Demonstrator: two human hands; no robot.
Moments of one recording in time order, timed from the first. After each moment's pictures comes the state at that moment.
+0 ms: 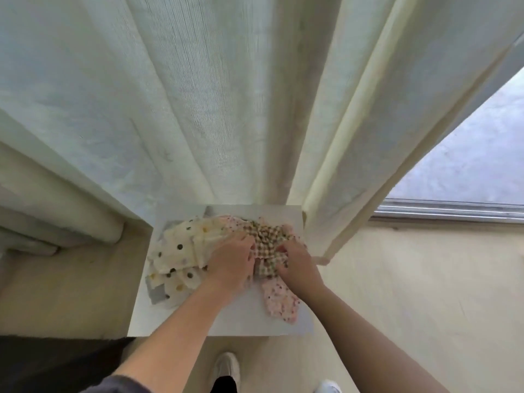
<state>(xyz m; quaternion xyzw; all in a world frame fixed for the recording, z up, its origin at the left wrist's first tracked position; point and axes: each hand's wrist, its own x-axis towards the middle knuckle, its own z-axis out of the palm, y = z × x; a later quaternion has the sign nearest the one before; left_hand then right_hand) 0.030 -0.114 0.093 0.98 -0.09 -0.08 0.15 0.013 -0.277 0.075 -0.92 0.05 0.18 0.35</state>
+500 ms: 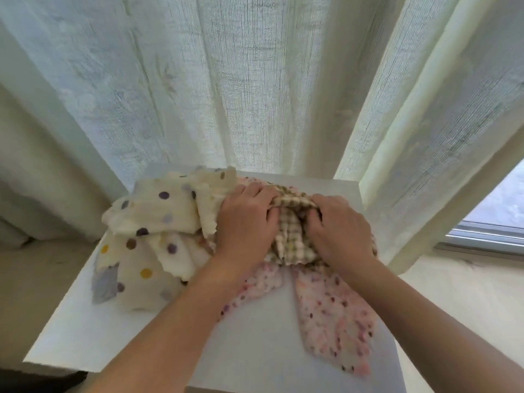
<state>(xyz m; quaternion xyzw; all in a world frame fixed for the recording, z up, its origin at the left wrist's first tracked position) 0.067 -0.103 -0.068 0.94 -0.07 0.25 0.24 0.065 -0.258 -0.056 -0.97 -0.04 -0.07 0.22</state>
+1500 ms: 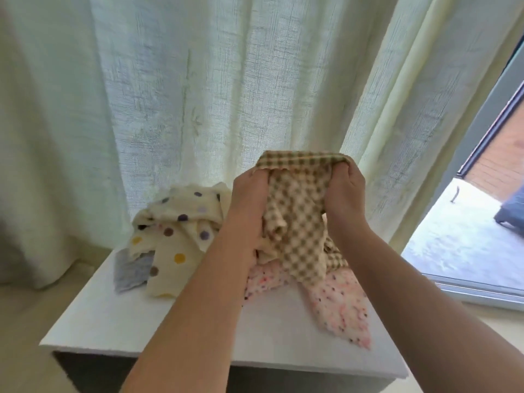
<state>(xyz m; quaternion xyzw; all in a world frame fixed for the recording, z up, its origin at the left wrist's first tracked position) 0.026 -0.076 0.025 0.59 0.07 0.03 0.80 0.027 -0.199 0.033 -0.74 0.02 -0.28 0.62</state>
